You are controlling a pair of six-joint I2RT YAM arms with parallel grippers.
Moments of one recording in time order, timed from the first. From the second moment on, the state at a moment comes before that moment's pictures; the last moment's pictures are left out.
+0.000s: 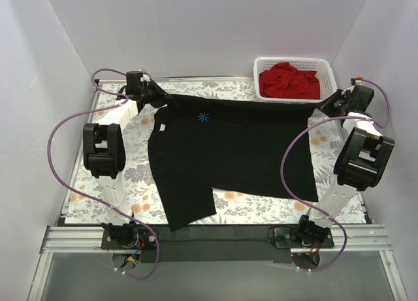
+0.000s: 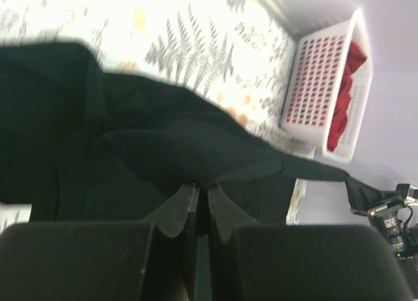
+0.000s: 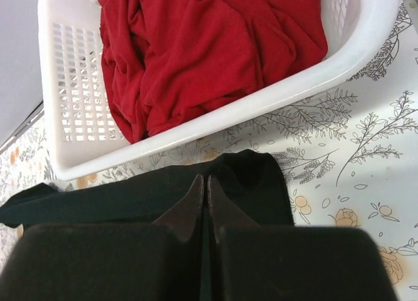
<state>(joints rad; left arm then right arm) -0.06 2.03 1.57 -0.13 0.45 -0.85 -0.38 1.87 1.31 -0.02 -0.49 0.46</state>
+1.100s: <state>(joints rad) -0.06 1.77 0.97 -0.13 0.50 -0.86 -0.40 1.71 1.00 -0.05 -0.37 0.44</state>
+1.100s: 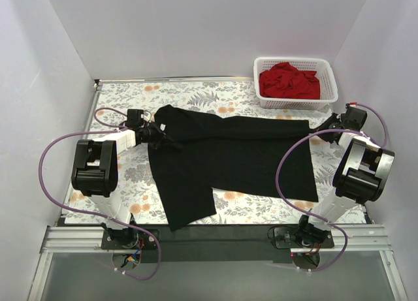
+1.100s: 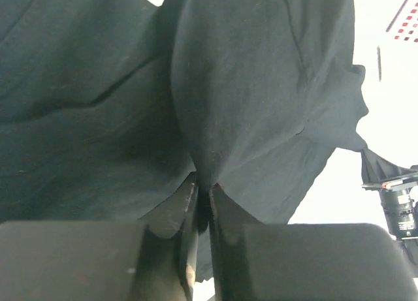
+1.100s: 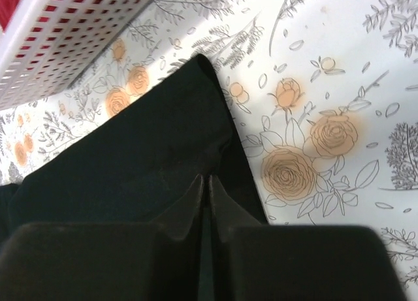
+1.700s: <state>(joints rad) -0.06 1.82 1.32 -0.19 0.28 -0.71 -0.35 1.66 0.98 -0.05 -0.32 0.39</state>
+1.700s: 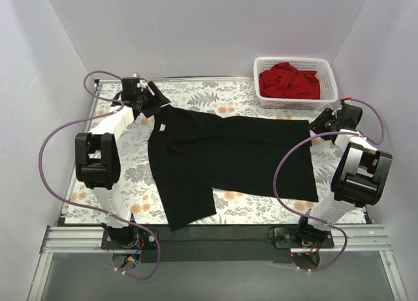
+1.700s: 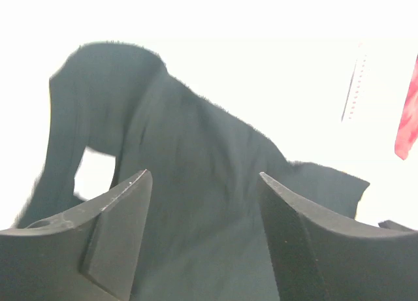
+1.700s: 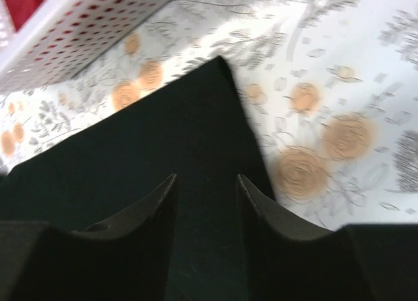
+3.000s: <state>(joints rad) -0.05 2.28 1.68 -0.19 0.28 -0.65 -0.28 1.91 1.06 0.06 -0.46 0.37</state>
